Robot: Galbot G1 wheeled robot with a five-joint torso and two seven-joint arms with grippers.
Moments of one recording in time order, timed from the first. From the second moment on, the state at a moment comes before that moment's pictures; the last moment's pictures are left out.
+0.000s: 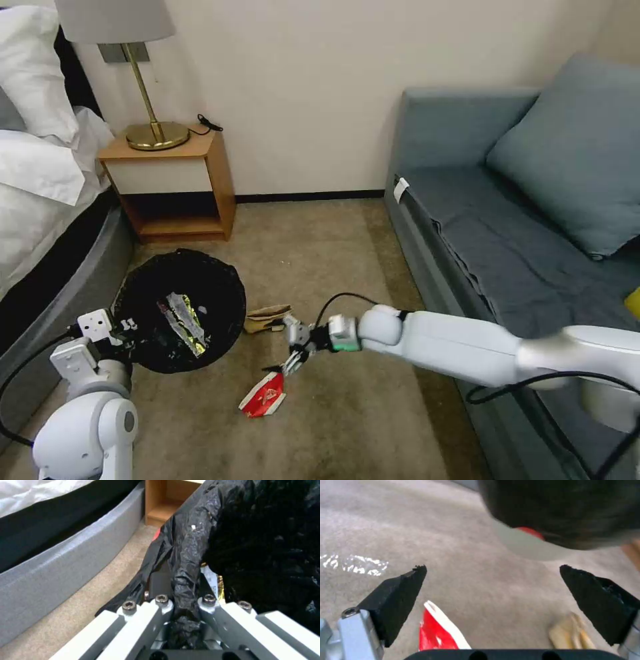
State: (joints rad) left arm 1.41 -1.55 -0.88 -2.22 -0.25 0.64 -0.20; right arm -0.10 1.20 -1.21 1.18 0.62 0.30 -0.43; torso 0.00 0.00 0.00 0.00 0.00
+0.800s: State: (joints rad) left arm 1.42 -1.56 -0.88 -2.23 -0.24 0.64 -0.20; right arm -0.21 1.40 -1.29 0.79 0.57 0.38 -0.49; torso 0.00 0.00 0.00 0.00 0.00
